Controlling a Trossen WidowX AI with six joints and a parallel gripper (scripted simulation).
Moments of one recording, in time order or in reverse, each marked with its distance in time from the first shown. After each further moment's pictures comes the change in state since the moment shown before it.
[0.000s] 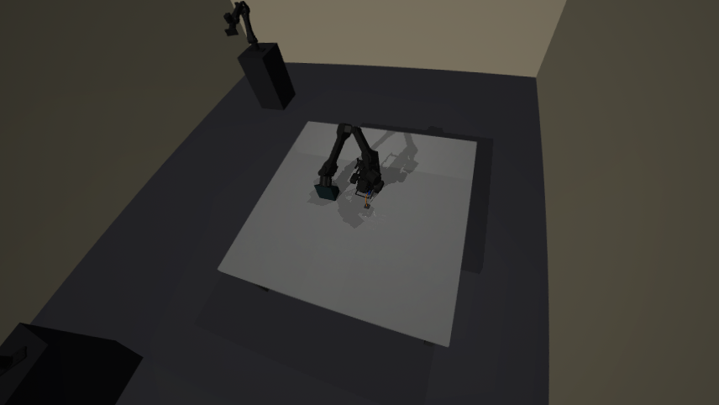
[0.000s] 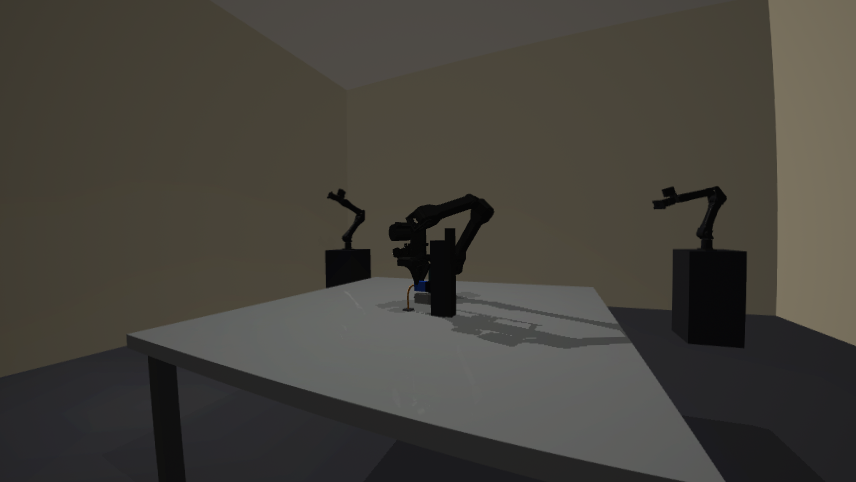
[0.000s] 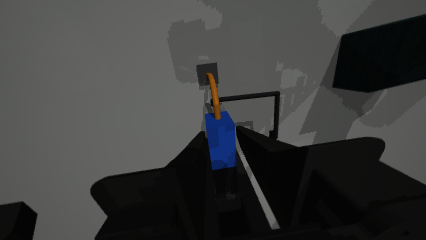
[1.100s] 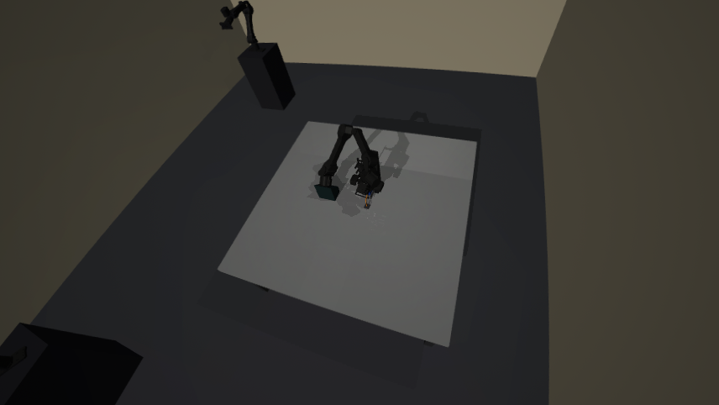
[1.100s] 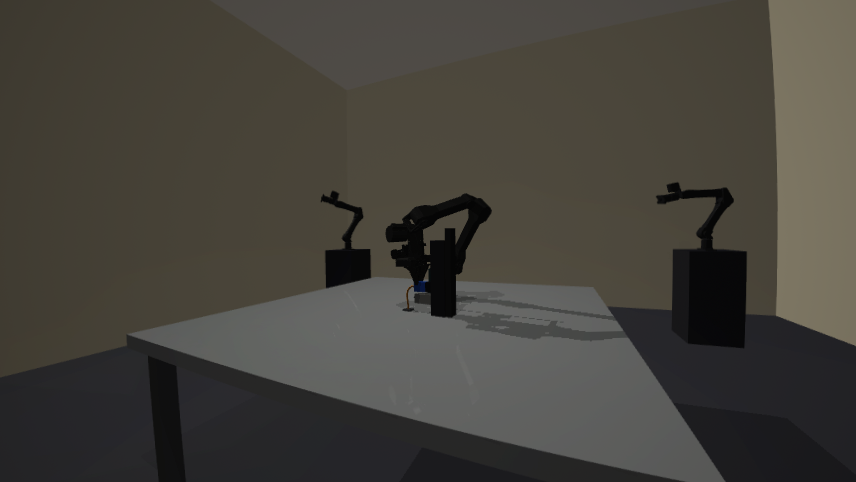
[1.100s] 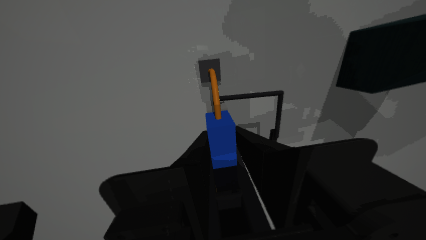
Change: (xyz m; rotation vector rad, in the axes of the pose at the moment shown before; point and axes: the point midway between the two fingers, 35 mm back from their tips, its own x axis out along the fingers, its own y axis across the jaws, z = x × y) arm 0.003 0.002 0.004 -0.010 0.061 0.000
